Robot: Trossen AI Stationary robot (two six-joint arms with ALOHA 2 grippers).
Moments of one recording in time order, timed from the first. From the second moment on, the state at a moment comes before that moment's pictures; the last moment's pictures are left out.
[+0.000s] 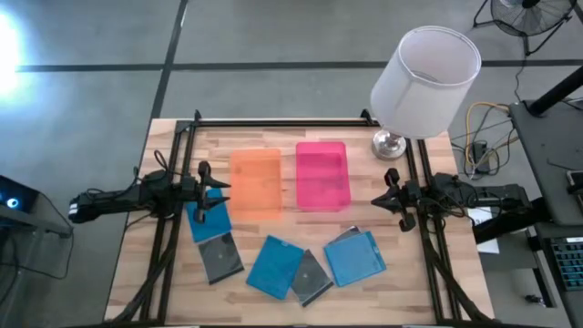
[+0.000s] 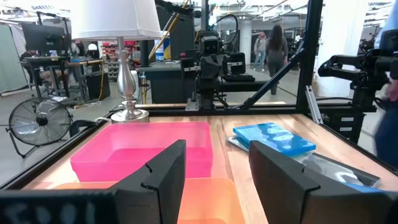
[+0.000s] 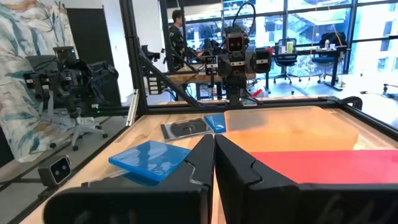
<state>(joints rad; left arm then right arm) 0.11 0.03 0.01 0.03 0.11 0.02 0.03 0.00 0.01 0.06 -0.13 0.13</state>
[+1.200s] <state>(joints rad) 0.11 0.03 0.02 0.08 -0.19 0.60 0.04 0.11 0.01 0.30 0.51 1.30</state>
